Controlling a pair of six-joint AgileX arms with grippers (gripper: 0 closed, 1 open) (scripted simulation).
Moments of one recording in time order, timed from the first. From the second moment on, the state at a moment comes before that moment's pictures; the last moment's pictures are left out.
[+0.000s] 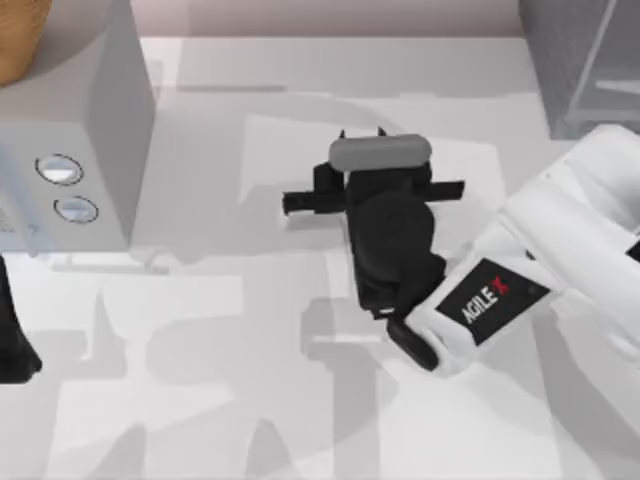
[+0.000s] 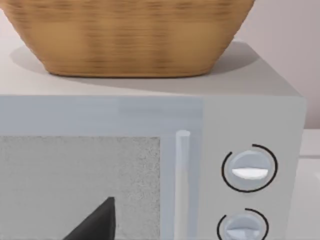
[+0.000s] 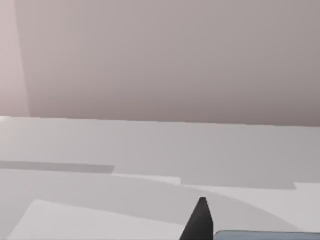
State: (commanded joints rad) left arm 0.00 0.00 0.00 0.00 0.00 0.00; right arm 0.71 2.45 1.15 1.29 0.65 0.01
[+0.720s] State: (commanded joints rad) left arm 0.00 0.00 0.00 0.00 0.00 0.00; right arm 0.54 2.20 0.95 1.23 0.50 0.01
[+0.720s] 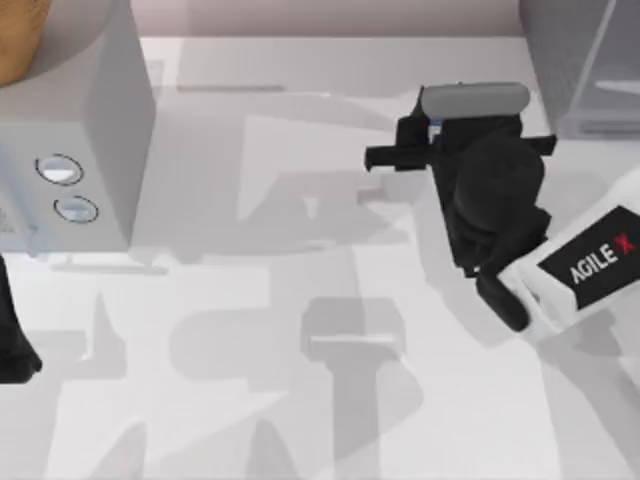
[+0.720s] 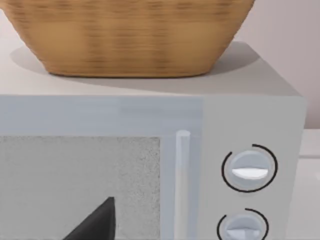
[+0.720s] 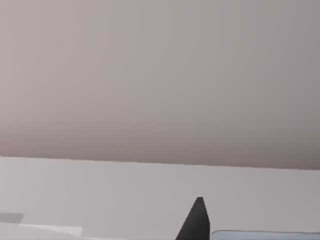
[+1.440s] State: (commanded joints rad) left arm 0.00 0.00 0.00 0.00 0.00 0.00; right arm 0.02 1.51 0.40 1.12 0.04 0.02
